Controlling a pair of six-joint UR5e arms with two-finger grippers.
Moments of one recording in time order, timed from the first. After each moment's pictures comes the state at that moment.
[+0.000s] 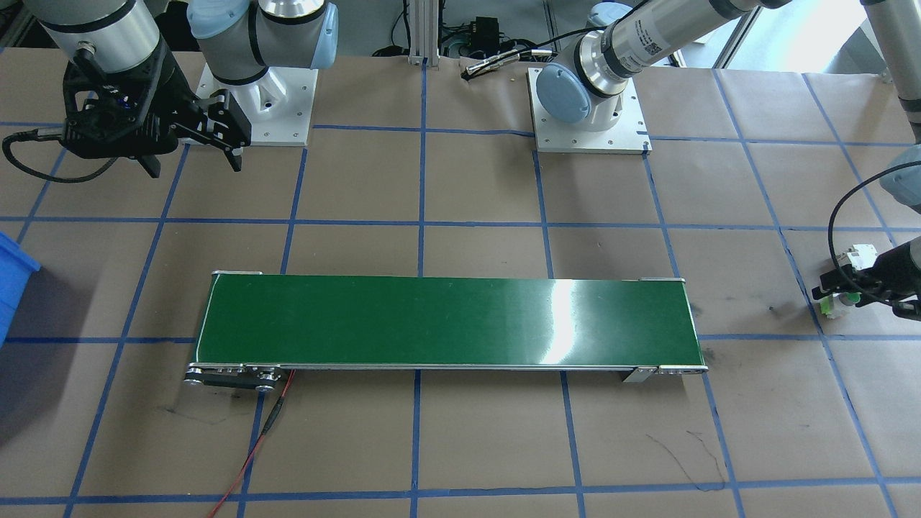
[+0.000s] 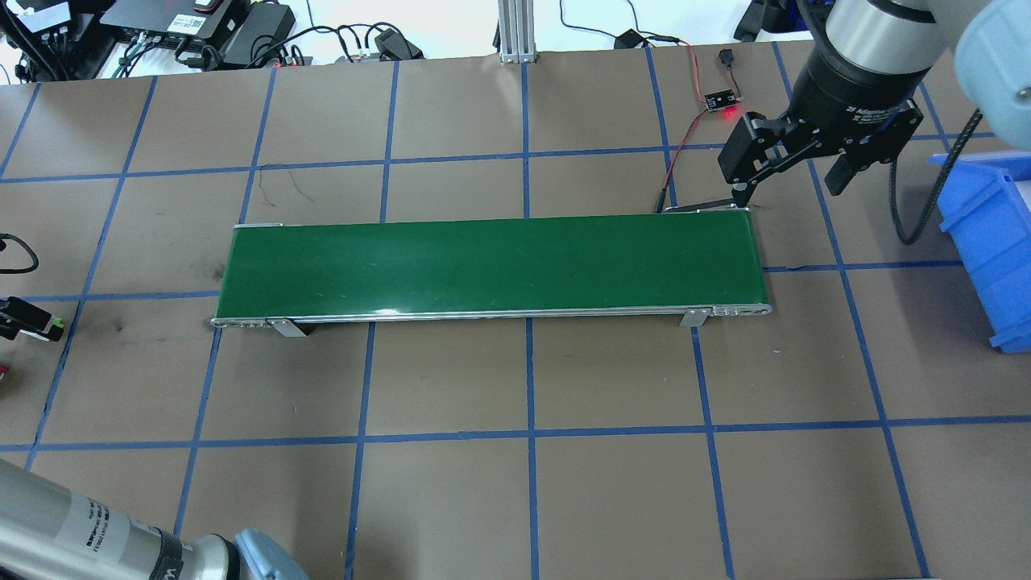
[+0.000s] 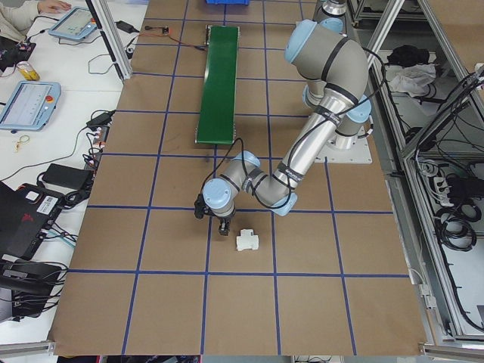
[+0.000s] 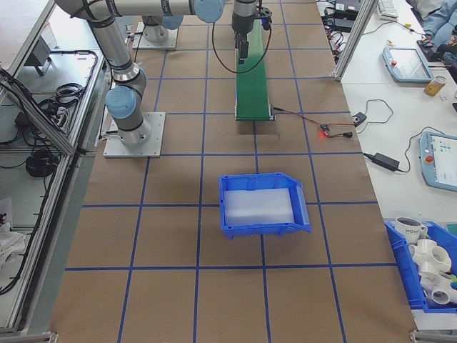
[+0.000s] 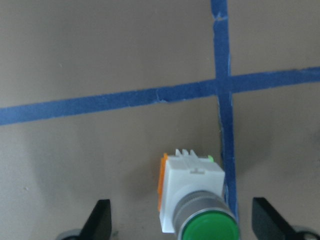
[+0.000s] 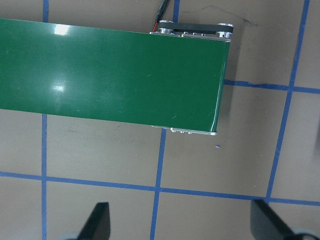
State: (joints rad) left arm -0.67 -2.14 -1.63 -1.09 1.56 1.01; right arm 1.53 -1.60 1.57 -1.50 -1.56 -0.14
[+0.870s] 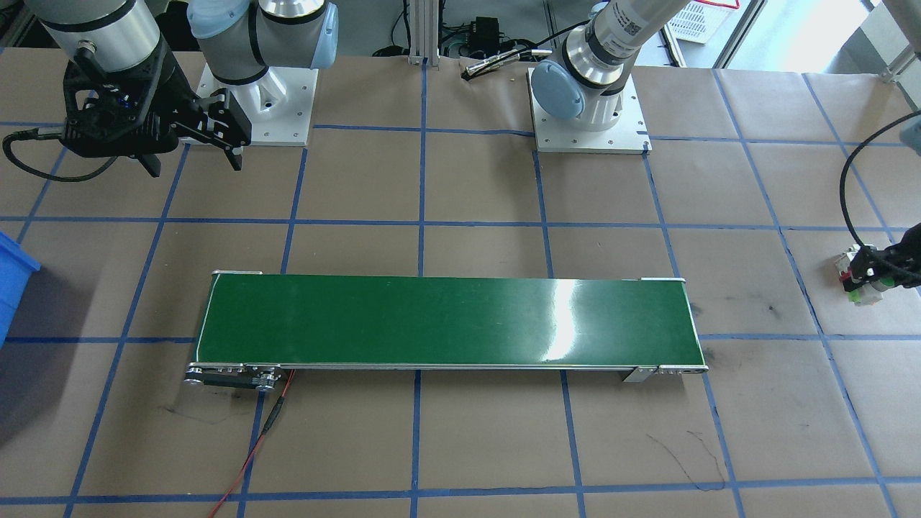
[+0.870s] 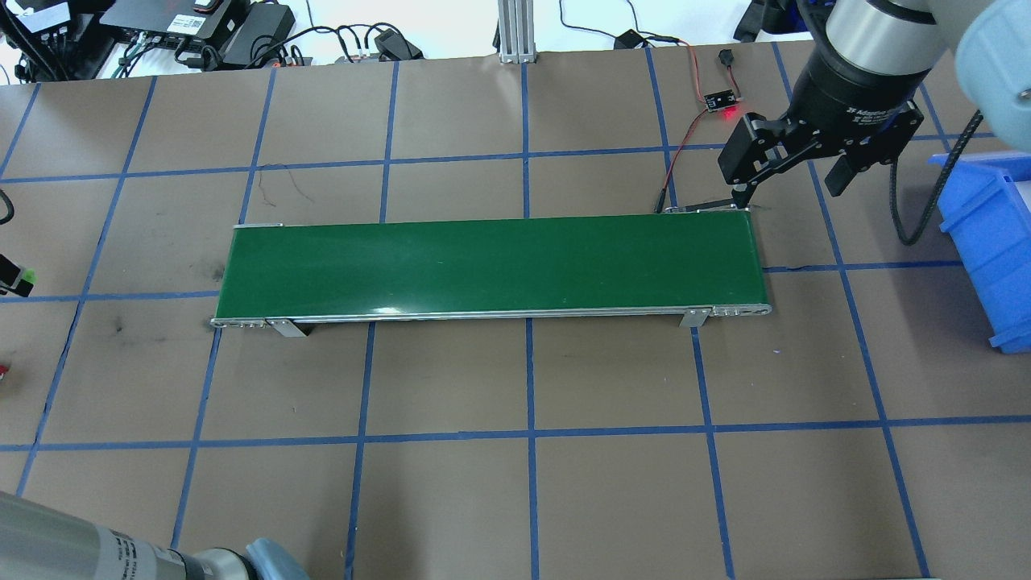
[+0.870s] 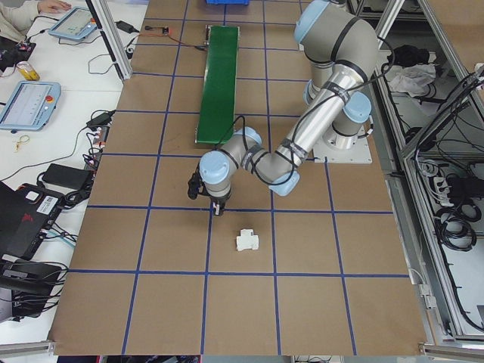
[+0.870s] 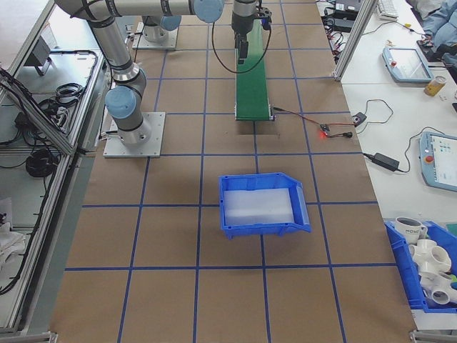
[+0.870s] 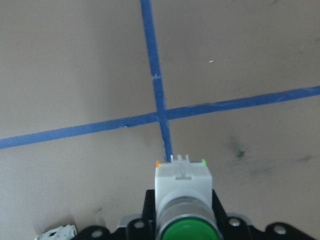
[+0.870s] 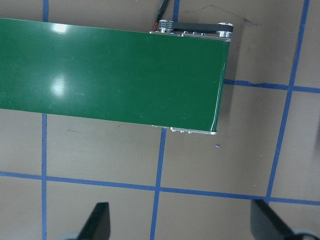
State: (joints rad) left arm -0.76 -1.95 -1.62 -1.19 1.54 0.97; right arm 1.53 -1.61 1.57 -1.50 -1.56 -0.14
